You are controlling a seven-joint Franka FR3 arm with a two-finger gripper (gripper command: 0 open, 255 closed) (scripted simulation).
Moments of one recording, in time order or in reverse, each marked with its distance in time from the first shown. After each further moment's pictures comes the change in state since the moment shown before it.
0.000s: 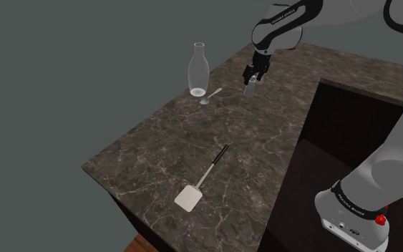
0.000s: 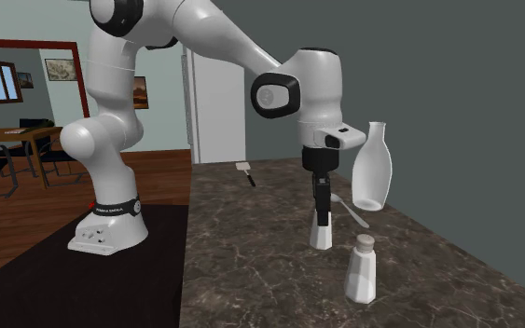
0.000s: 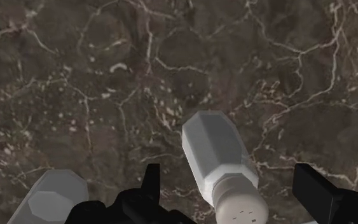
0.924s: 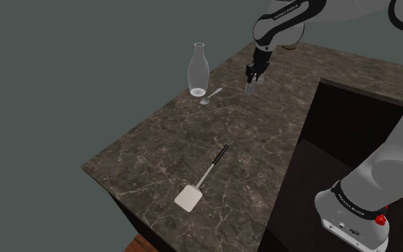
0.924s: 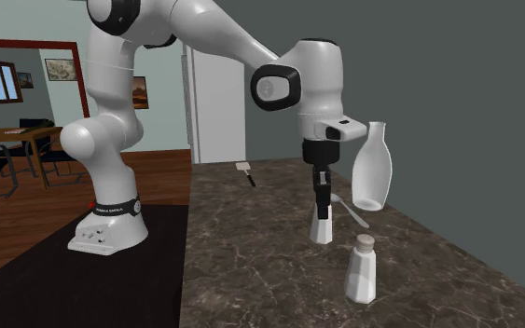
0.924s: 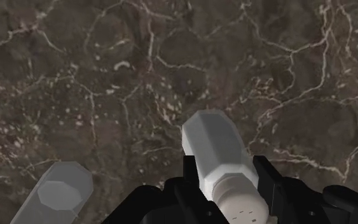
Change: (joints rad) arm 0.002 -0.020 -0.003 0.015 -0.010 -0.034 0.008
